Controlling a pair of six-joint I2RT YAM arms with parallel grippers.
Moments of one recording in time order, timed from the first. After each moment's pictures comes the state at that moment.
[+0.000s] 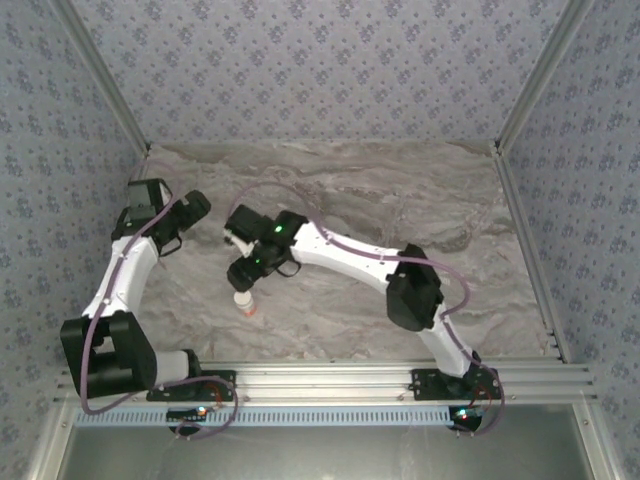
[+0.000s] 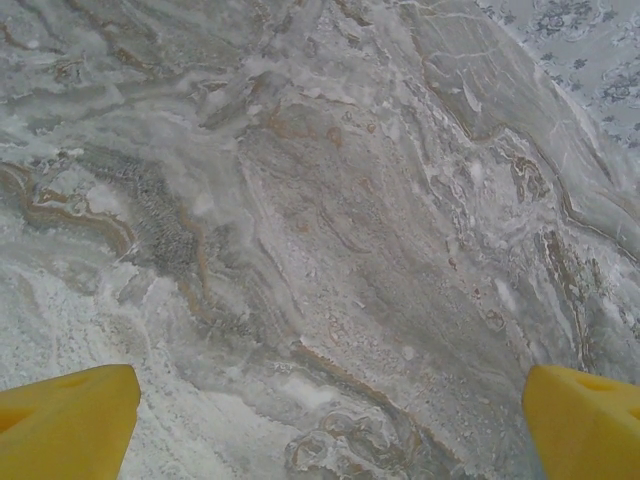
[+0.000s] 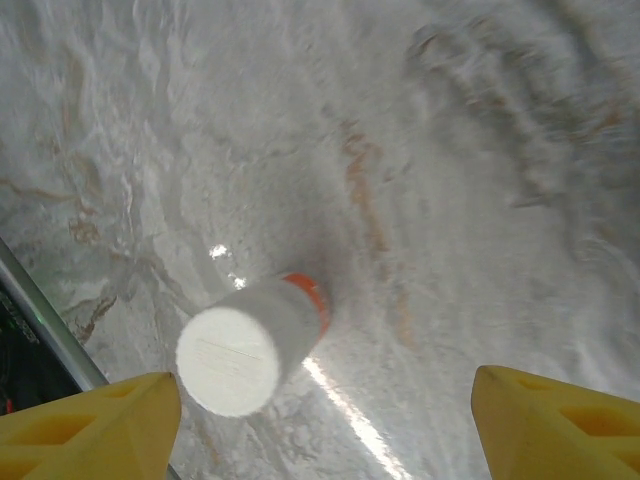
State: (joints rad) left arm 0.12 1.29 0.96 -0.46 0.17 -0.54; right arm 1.10 2.18 2.04 -0.98 -0.10 0.27
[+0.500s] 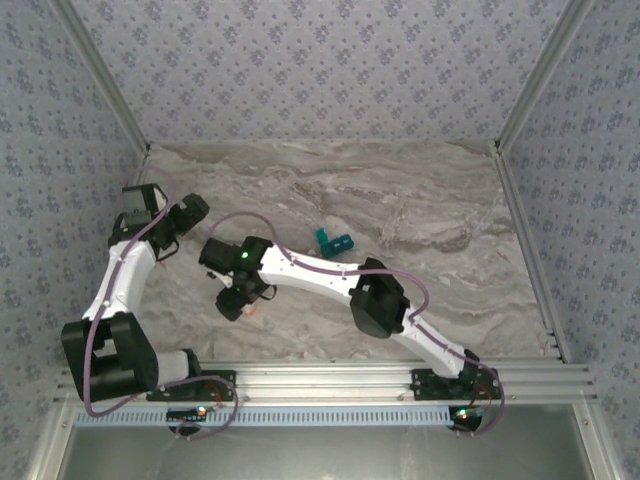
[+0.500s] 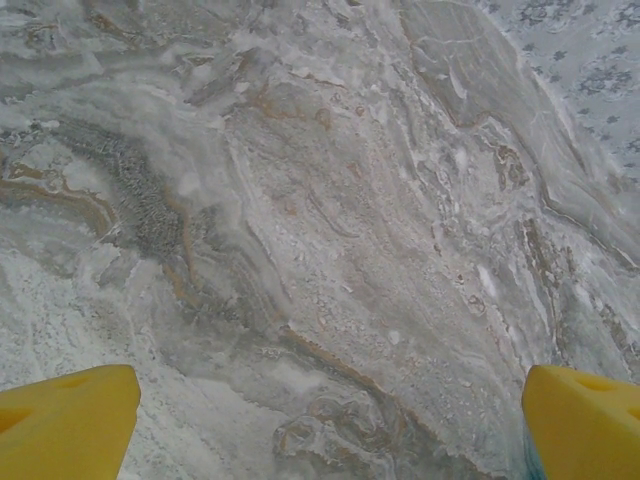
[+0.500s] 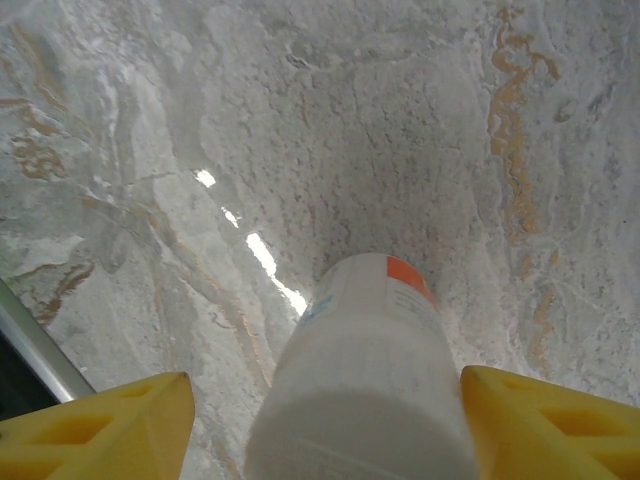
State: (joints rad) left arm 0.16 1.27 0.93 -0.44 0.25 -0.55; right arm 1.19 2.40 2.24 -1.11 -0.08 0.26
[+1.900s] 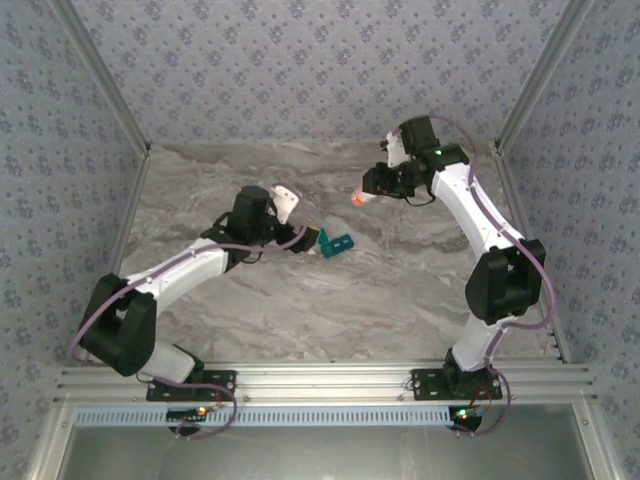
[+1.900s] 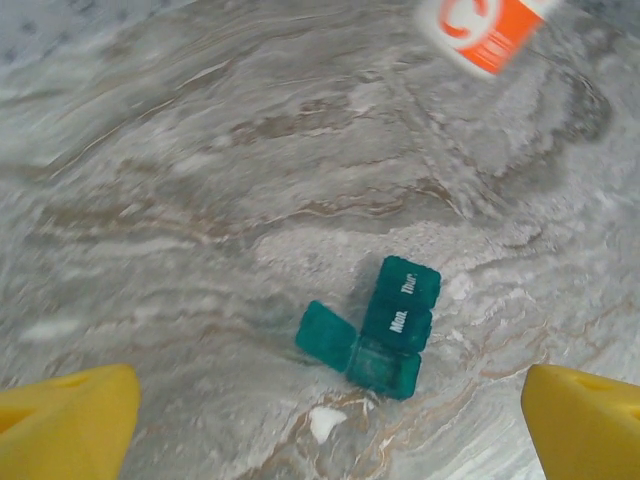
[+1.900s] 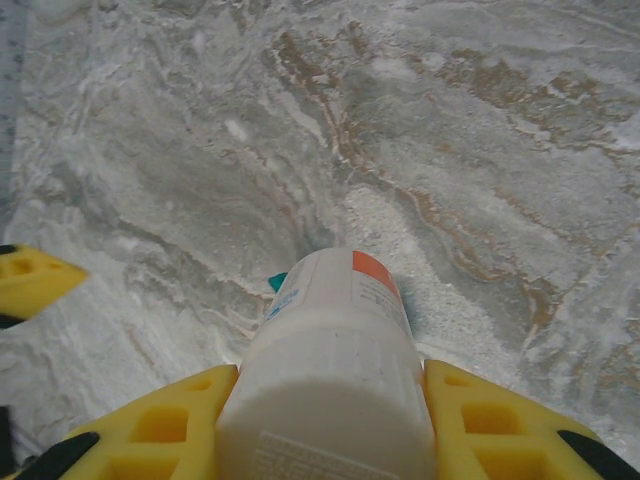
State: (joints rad) left arm -0.56 1.47 0.90 0.02 0.27 0.08; right arm 0.28 1.76 1.69 -0.92 -0.42 0.28
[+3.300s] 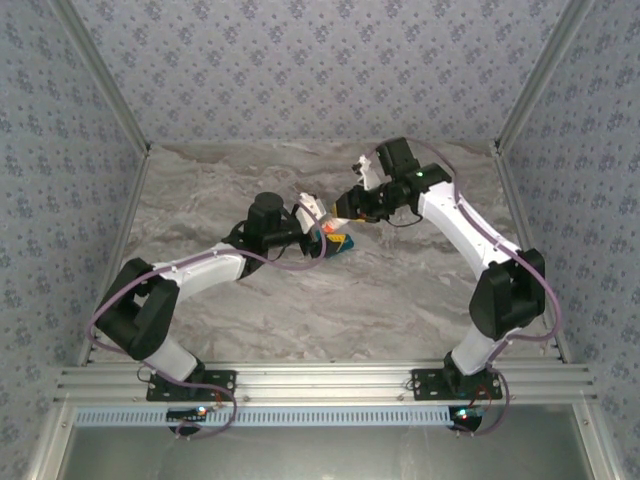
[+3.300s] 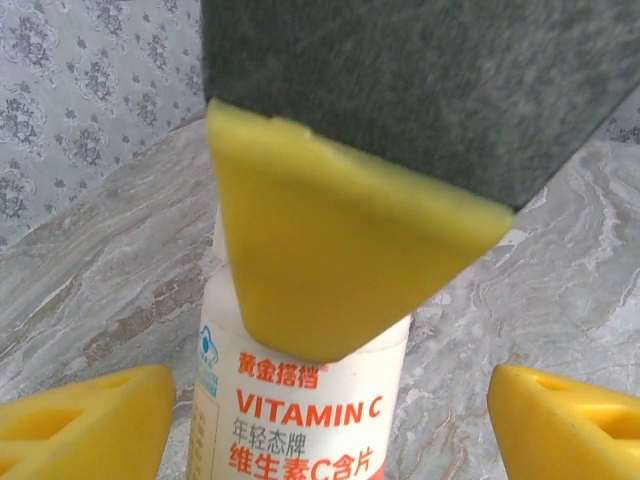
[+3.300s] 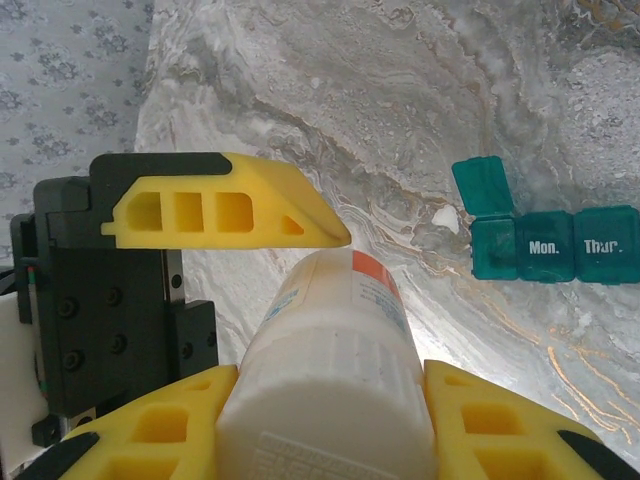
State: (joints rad) left arm -0.65 1.56 0.88 0.39 0.51 0.21; right arm 0.42 1.66 1.51 -0.84 -0.63 0.36
